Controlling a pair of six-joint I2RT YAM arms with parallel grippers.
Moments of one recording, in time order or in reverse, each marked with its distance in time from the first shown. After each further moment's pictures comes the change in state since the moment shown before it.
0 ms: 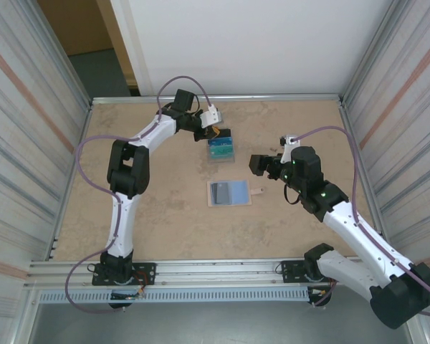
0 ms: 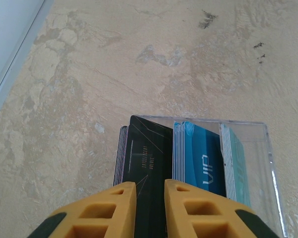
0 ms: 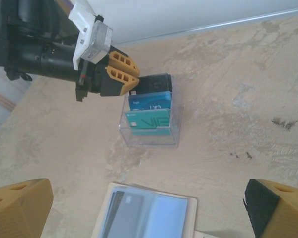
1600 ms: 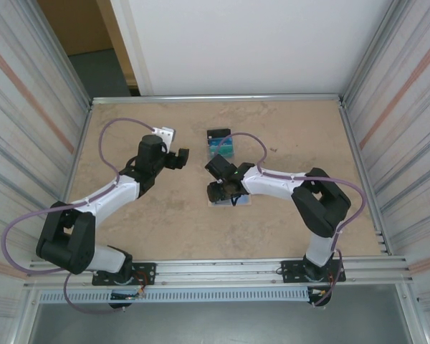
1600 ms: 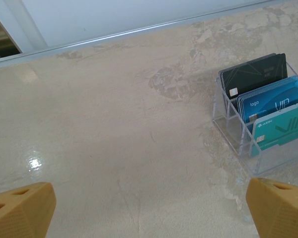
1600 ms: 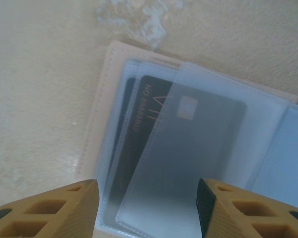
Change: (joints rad) left arm -0.042 -0.910 -1.155 0.604 -0.793 -0.922; right arm 0.381 0.892 0.396 -0.260 0.071 0.101
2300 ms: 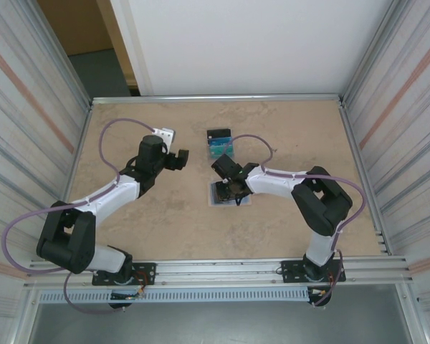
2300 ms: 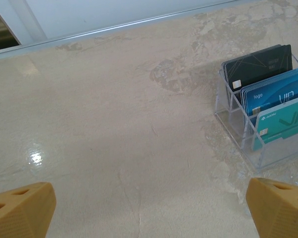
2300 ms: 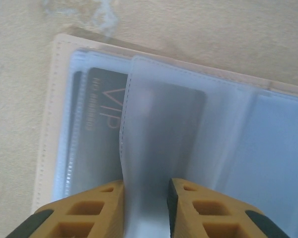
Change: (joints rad) left arm 0.000 0.002 0.001 -0.026 -0.003 -0.006; right arm -0.055 -0.019 -0.059 0.034 -0.034 0.031
